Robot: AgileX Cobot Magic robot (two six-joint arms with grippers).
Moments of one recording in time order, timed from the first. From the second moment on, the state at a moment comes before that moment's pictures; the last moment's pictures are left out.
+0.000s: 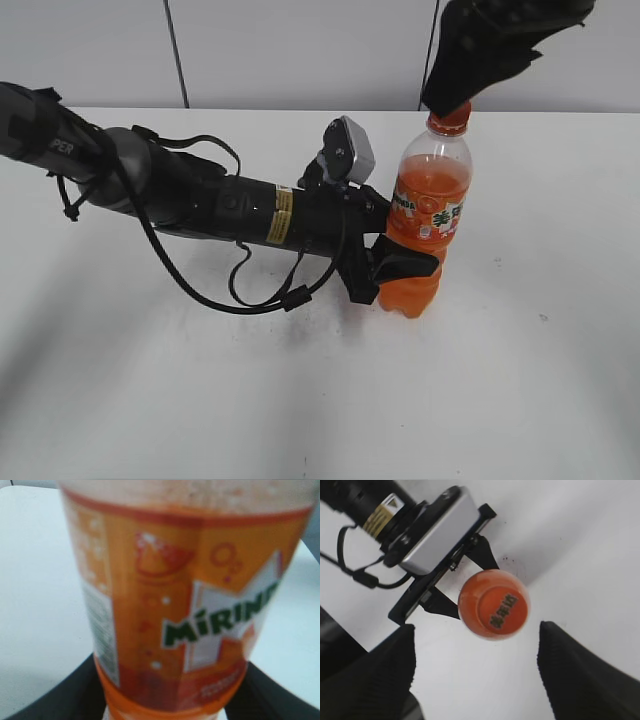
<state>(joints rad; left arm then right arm) -0.54 2.28 -1.32 1.32 -0.90 -0.80 0.46 1.64 -1.61 0.15 1.21 -0.39</state>
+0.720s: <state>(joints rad) -0.54 2.28 -1.32 1.32 -0.90 -0.80 0.46 1.72 -1.61 0.07 1.16 0.03</state>
